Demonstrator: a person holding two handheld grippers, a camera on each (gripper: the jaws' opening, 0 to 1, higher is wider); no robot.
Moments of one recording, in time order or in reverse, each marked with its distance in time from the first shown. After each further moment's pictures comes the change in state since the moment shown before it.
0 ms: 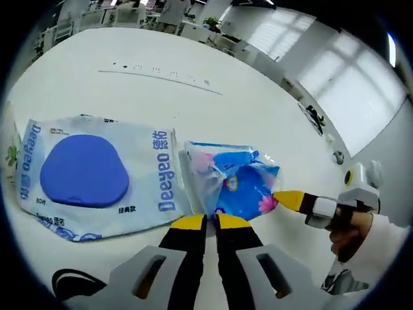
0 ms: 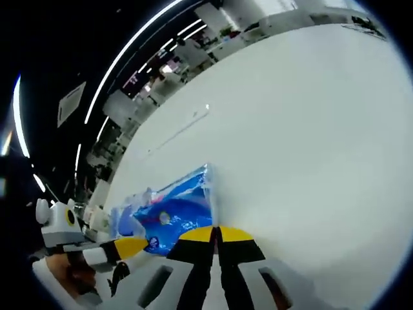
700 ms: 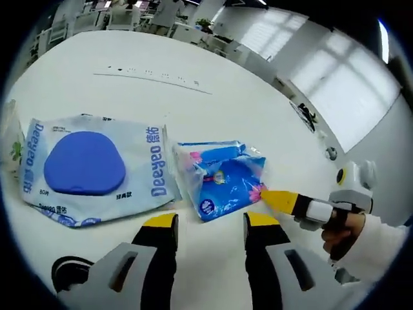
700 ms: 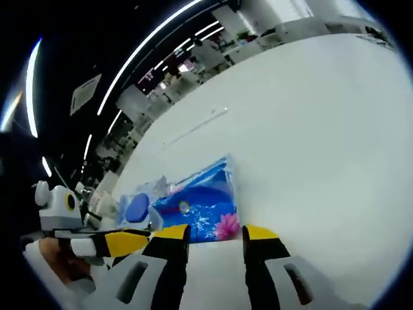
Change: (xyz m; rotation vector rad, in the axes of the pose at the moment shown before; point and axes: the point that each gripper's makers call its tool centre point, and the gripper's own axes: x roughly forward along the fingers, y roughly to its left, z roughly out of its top) left arm -0.025 -0.015 -0.013 0.049 -0.010 -0.036; right arm -0.011 0.018 -0.018 -0.112 -0.019 0.075
